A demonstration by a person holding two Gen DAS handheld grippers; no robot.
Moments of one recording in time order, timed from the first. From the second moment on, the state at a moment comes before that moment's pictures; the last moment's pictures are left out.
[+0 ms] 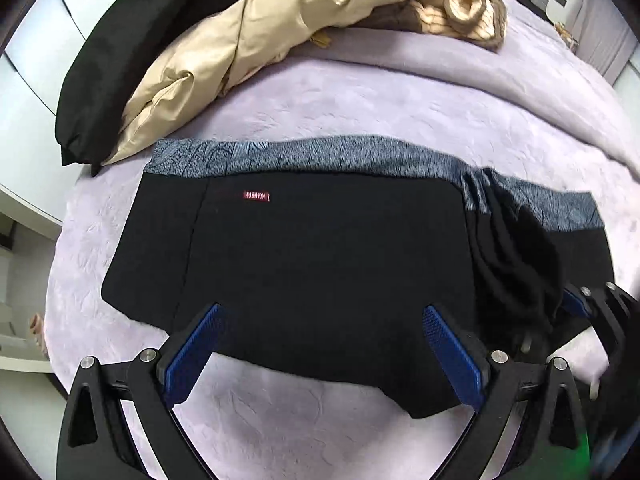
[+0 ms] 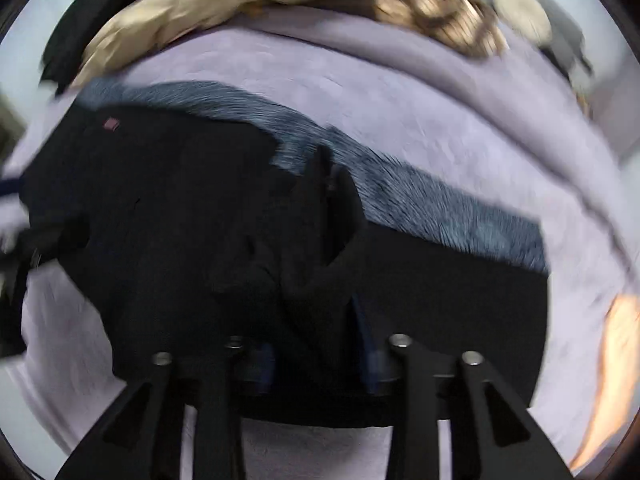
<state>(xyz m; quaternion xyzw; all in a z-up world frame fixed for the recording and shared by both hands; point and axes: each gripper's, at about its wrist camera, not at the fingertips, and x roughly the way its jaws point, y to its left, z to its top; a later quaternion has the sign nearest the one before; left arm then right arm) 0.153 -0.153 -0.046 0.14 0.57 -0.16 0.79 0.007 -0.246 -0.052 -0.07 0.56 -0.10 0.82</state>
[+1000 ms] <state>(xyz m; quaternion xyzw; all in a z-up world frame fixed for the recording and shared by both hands) 0.107 -0.279 -0.104 0.15 0.63 -0.26 0.71 -0.098 -0.436 -0.118 0.59 0.46 -0.09 0.66</state>
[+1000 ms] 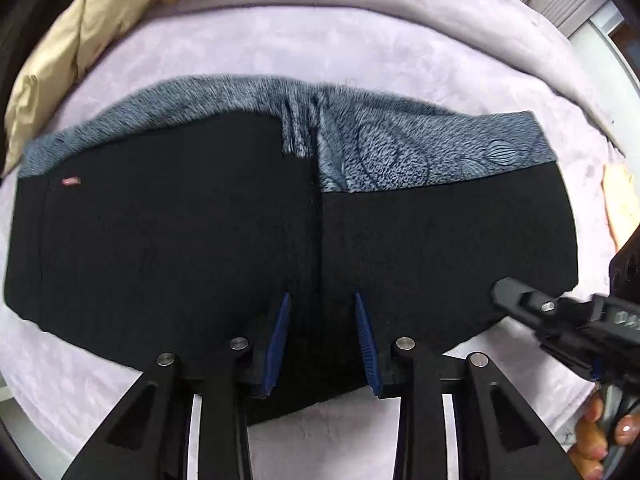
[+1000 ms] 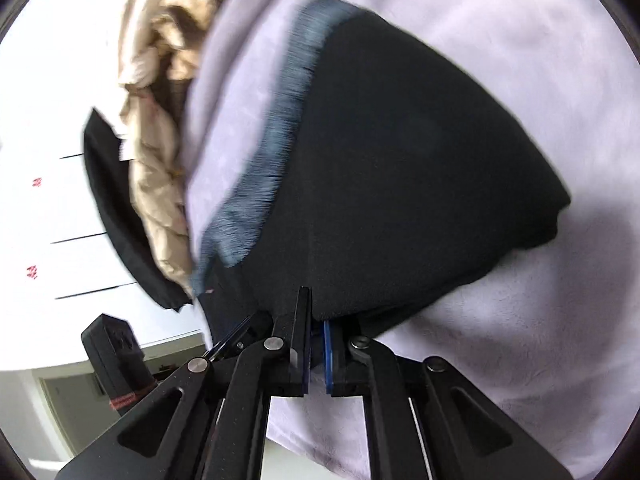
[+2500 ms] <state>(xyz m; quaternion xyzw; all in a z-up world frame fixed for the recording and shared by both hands) 0.091 -0.318 -0.114 0.22 0.58 -0.24 0.74 -0.068 -0.484 -0.035 0.27 0.52 -0.10 0.80</state>
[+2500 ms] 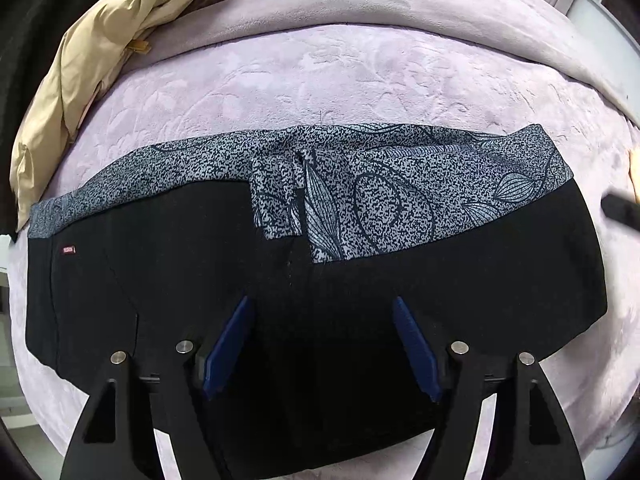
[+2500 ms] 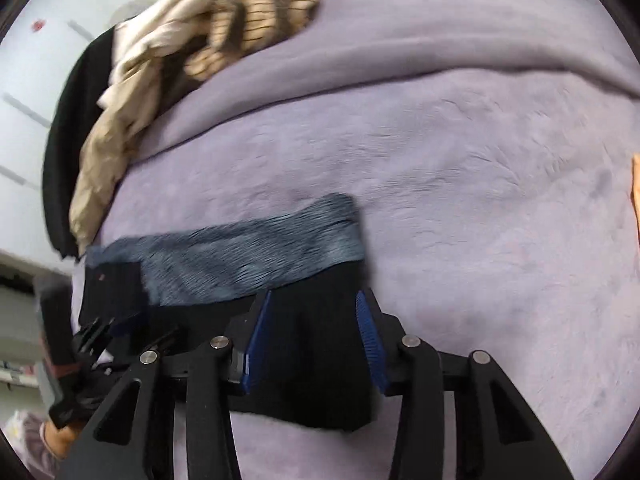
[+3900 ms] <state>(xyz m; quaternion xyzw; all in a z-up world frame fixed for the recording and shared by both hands) 0.048 -0.208 -0.059 0.17 0.61 -0.22 0.74 -0.090 -0.394 -0.041 0.25 0.60 -0.09 0.75</state>
